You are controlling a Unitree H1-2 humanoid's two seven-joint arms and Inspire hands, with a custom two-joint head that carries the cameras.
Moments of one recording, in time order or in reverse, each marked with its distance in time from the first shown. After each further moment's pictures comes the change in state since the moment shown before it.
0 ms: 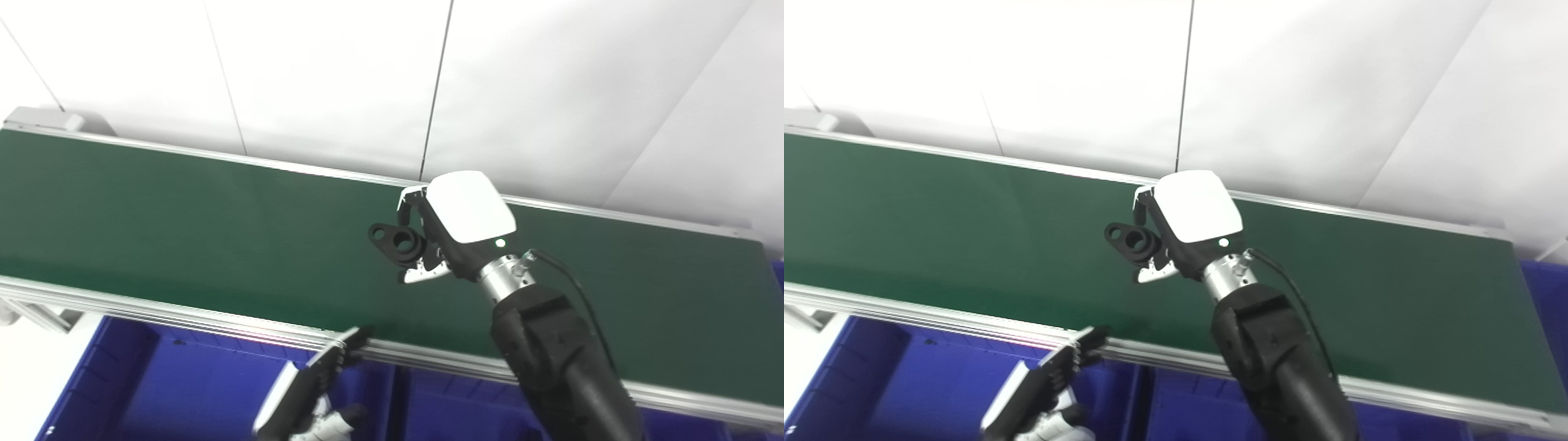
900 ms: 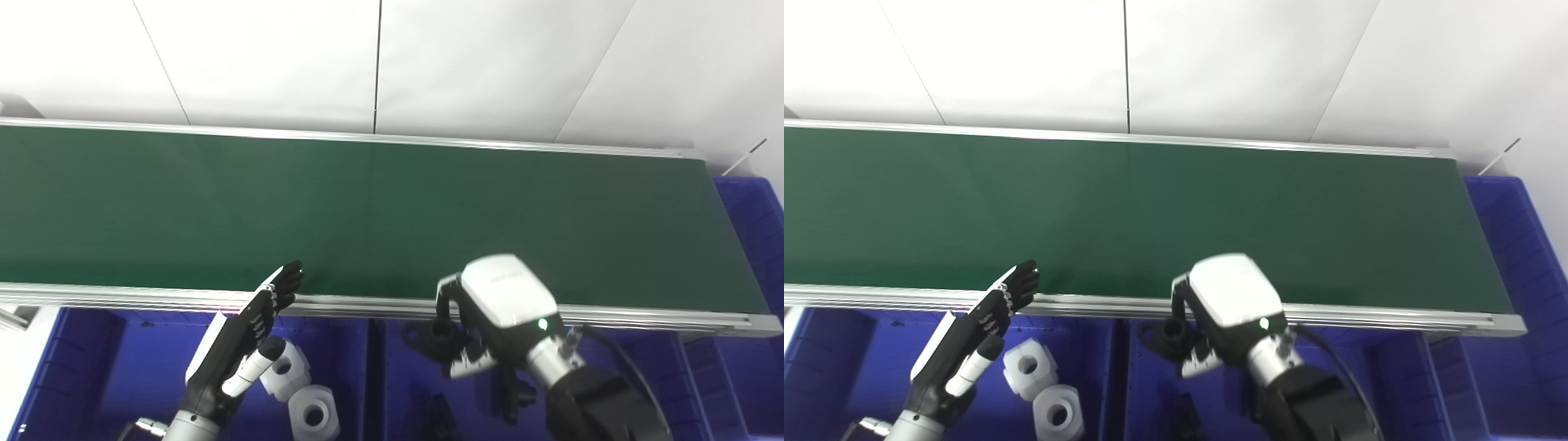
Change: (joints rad) left arm -0.026 0.087 0.099 -0.123 -0.091 0.126 -0.096; right arm 0.557 -0.003 -0.142 -0.299 -0.169 -0.120 0.283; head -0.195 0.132
